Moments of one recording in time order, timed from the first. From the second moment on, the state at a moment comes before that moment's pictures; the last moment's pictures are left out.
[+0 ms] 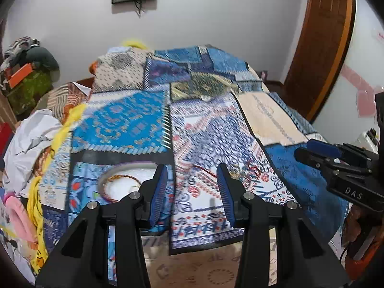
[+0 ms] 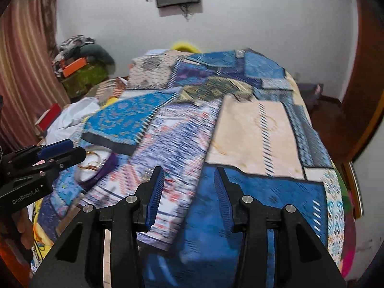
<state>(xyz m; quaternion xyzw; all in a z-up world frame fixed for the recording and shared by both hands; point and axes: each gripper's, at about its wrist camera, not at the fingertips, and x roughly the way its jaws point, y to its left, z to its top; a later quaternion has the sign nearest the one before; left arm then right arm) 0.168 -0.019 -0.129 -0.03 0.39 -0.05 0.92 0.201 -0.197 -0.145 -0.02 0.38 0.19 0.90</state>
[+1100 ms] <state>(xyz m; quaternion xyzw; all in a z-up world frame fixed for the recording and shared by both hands) 0.204 -0.078 -0.181 -0.06 0.46 -0.14 0.87 0.215 -0.218 -0.178 -0.02 0.41 0.20 0.89</state>
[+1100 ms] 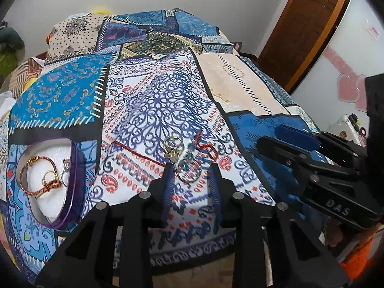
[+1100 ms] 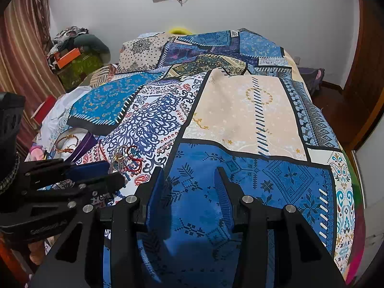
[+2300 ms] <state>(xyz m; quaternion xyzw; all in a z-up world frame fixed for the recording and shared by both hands) 0.164 -0.029 -0.181 -0.05 0.43 -0.12 0.89 0.231 -0.142 -0.193 -0.10 0.44 0.28 0.85</state>
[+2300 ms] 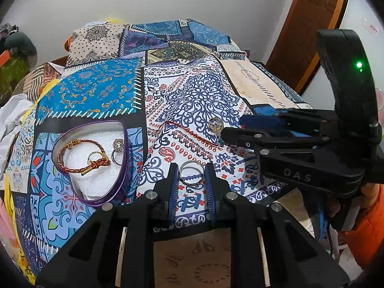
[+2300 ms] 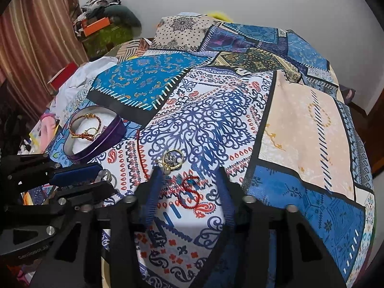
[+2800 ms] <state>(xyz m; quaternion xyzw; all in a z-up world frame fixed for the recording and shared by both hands) 0.143 -0.018 -0.150 -0.05 0.40 -0.09 0.91 0.205 -0.150 -0.187 -0.06 0.43 0.29 0.85</state>
